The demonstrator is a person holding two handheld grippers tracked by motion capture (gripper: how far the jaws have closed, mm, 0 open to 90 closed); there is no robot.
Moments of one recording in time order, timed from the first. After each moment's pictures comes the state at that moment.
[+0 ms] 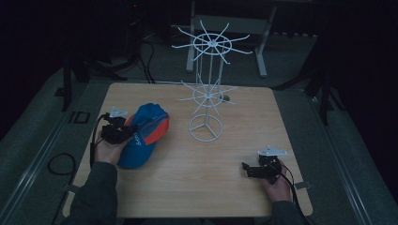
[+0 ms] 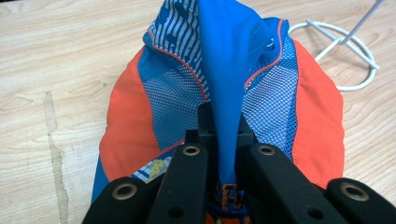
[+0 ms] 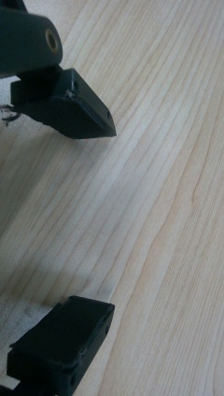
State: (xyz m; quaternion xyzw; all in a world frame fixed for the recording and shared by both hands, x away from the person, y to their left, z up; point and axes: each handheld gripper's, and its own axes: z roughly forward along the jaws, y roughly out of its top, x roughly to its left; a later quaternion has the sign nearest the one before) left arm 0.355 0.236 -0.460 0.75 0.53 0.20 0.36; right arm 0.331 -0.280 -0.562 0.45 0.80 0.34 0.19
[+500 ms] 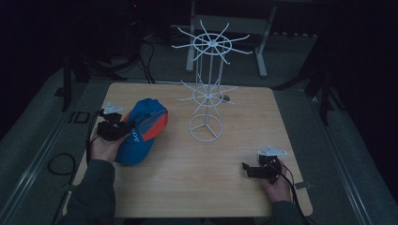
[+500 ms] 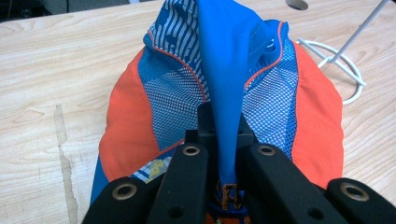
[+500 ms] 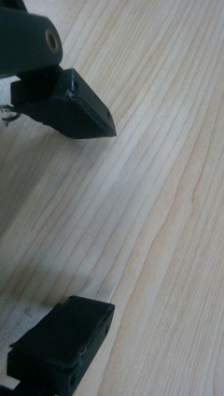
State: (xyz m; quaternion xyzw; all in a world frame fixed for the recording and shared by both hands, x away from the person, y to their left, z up) left arm 0.353 0.242 -0.442 0.74 0.52 0.20 0.38; right arm 0.332 -0.280 -0.562 0.44 0.81 0.34 0.20
